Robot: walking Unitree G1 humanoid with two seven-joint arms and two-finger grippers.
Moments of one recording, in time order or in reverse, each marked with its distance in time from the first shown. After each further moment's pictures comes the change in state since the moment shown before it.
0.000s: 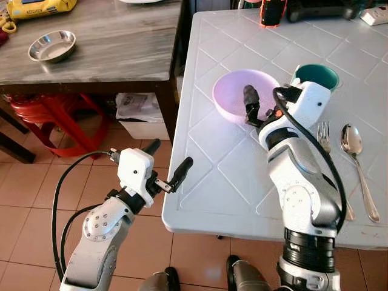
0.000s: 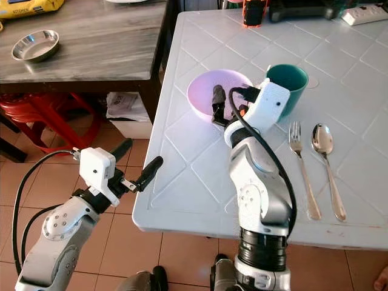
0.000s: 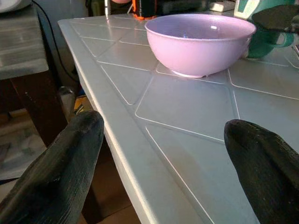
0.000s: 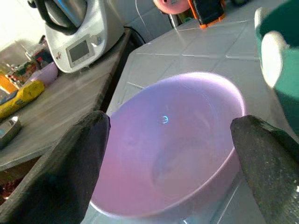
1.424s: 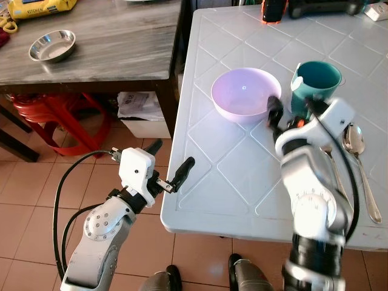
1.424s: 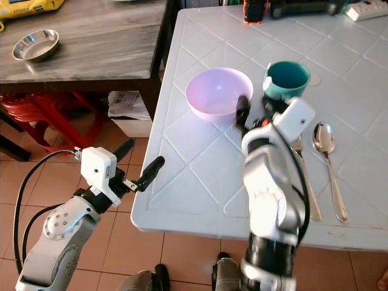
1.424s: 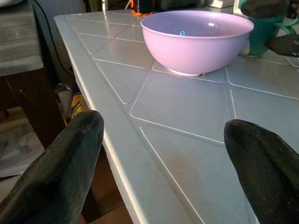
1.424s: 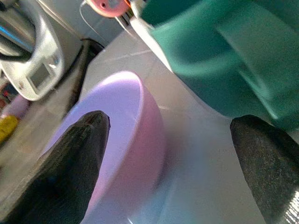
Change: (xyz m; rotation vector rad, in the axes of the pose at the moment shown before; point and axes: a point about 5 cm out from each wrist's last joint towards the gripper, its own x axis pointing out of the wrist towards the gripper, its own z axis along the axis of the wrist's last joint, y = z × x) left arm 0.001 -0.002 0.002 -0.012 -0.002 -0.012; right arm 0.000 -0.033 -0.002 0.201 -0.016 -0.173
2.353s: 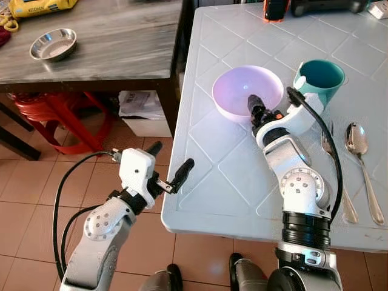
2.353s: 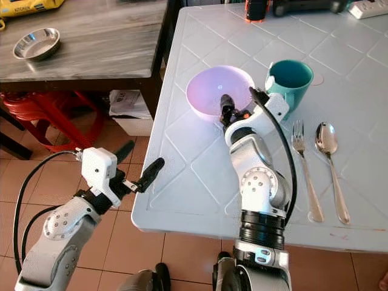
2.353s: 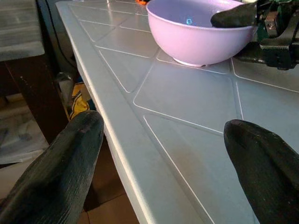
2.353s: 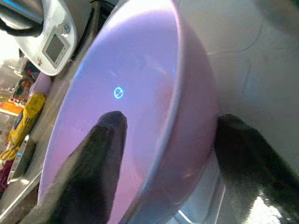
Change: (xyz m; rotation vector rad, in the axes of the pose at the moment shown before) left arm -0.001 0.000 -0.002 -0.026 0.033 0.010; right arm 0.022 0.014 -0.026 0.137 0.184 0.056
